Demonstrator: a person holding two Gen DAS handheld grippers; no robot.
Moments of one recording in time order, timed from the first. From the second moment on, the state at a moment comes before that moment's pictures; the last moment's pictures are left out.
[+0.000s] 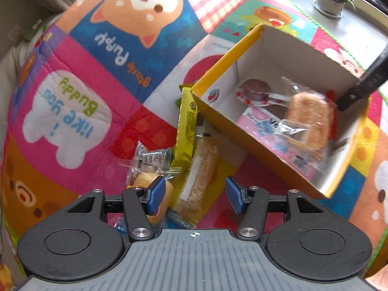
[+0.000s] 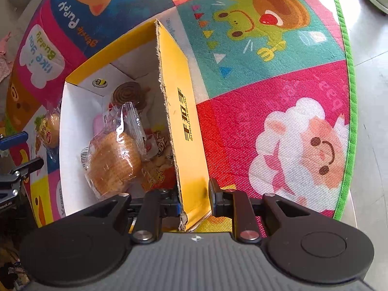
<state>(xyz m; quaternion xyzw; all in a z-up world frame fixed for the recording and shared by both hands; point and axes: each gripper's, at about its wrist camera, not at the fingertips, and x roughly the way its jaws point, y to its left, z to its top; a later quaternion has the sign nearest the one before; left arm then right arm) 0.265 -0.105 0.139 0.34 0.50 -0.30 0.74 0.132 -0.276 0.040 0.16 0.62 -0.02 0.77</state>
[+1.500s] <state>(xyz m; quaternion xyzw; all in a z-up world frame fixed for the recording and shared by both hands) 0.113 -0.050 0.200 0.05 0.69 -0.16 0.70 0.143 -0.256 0.044 0.08 0.64 0.02 0.77</state>
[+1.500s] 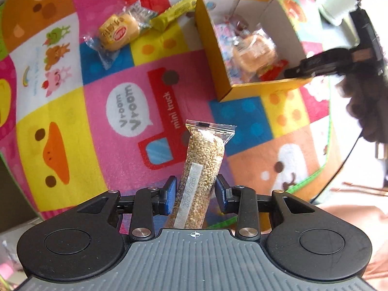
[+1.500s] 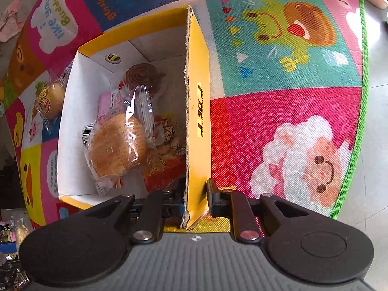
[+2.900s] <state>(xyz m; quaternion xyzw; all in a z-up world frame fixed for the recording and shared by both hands) 0.160 -0.140 0.235 -0.02 0.70 -0.22 0.68 0.089 -0.292 0.069 0.18 0.59 0.03 0.78</state>
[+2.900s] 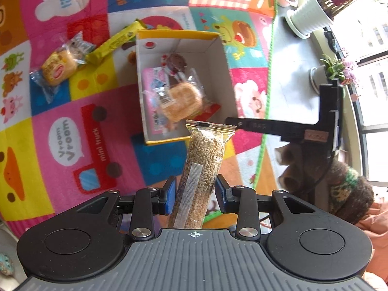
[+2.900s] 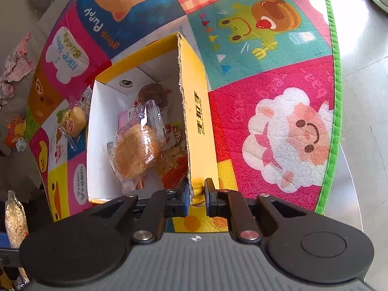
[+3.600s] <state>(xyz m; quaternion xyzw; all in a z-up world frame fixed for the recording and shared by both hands) 0.262 -0.203 0.196 -0.19 0.69 -0.11 0.69 0.093 -0.305 0.064 0.20 0.60 0.06 0.78</state>
